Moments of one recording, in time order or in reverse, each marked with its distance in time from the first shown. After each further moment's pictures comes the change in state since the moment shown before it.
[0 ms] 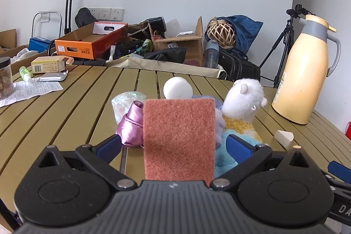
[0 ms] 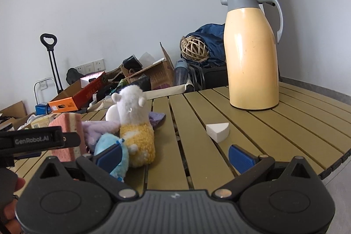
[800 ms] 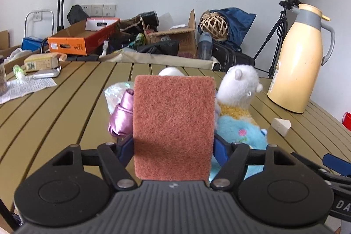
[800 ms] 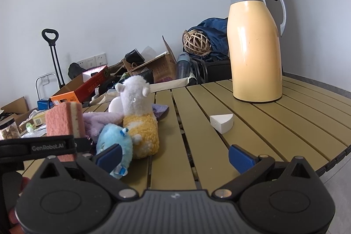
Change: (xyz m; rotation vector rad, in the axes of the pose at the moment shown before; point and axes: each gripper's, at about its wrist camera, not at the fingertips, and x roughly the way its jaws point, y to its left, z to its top) left arm 0.000 -0.002 -0.009 0.037 0.018 -0.030; right arm 0.002 0.004 -0.006 -0.001 0.030 0.015
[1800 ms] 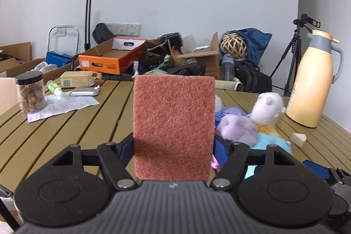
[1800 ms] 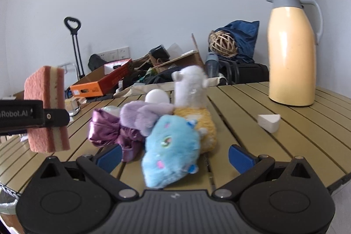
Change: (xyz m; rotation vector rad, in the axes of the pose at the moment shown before) left arm -0.059 0.061 0.012 -0.019 -0.081 0.089; right arm 0.021 0.076 -0.014 -0.099 0.004 0.068
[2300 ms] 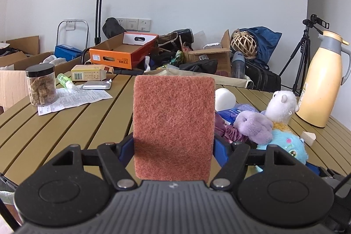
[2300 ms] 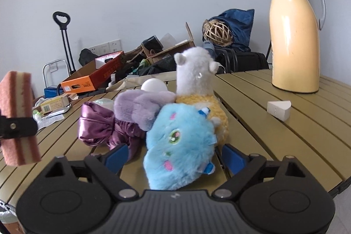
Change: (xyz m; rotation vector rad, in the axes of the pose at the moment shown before) left arm -0.001 0.019 -0.003 -0.015 0.016 0.034; right arm 0.033 0.000 -0.004 0.077 0.041 -0.037
